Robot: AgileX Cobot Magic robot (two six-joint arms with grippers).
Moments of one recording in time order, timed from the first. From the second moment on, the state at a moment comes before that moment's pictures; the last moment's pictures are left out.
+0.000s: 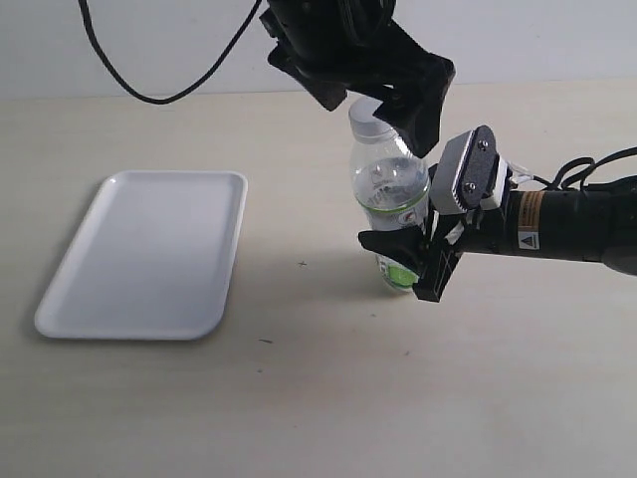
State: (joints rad) left arm -0.77 2.01 -1.96 -0.21 1.20 0.18; right arm 0.01 2.00 -0.70 -1.09 -0.98 0.18
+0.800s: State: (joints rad) left arm -0.77 2.02 -2.00 -0.21 1.21 0.18; right arm 0.01 2.00 -0.70 -1.09 -0.98 0.18
